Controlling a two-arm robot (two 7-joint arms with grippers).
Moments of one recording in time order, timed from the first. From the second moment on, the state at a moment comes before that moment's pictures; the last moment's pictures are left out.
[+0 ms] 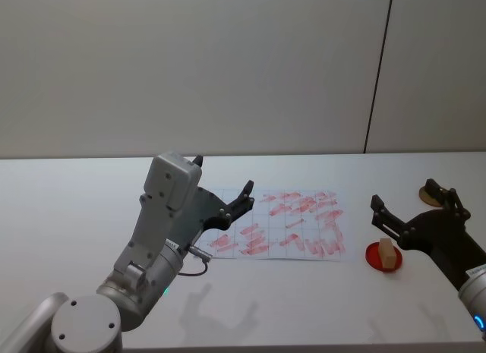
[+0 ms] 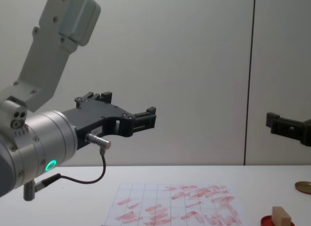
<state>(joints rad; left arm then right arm) -0.24 0.38 0.45 -1.63 -0.20 0.01 -0.01 -0.01 0.34 -0.23 -1.77 0.29 0.03 0.07</state>
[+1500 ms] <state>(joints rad) -0.24 0.38 0.45 -1.63 -0.20 0.01 -0.01 0.01 0.32 -0.23 -1.75 0.26 0.11 0.02</state>
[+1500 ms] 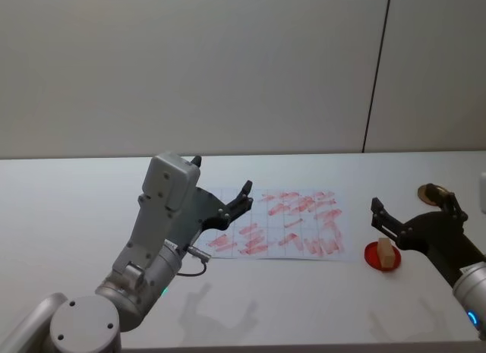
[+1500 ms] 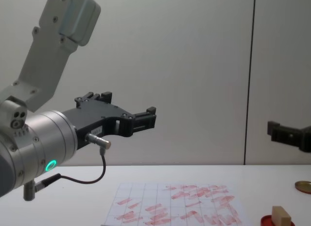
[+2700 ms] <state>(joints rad) -0.24 0.38 0.45 -1.63 -0.20 0.01 -0.01 0.21 0.20 -0.22 -1.43 0.24 0.34 -0.07</state>
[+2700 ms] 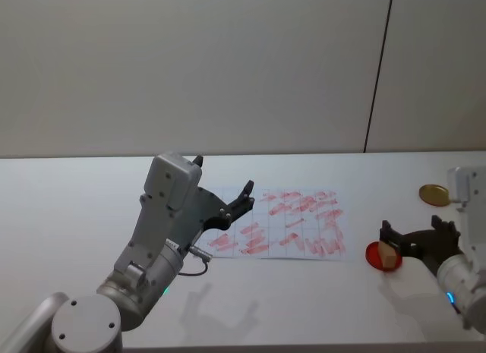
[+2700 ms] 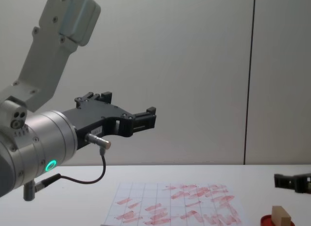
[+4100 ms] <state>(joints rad) -0.24 0.38 0.45 -1.63 -0.20 0.01 -0.01 0.34 0.11 -0.23 -1.13 0.27 0.34 -0.09</state>
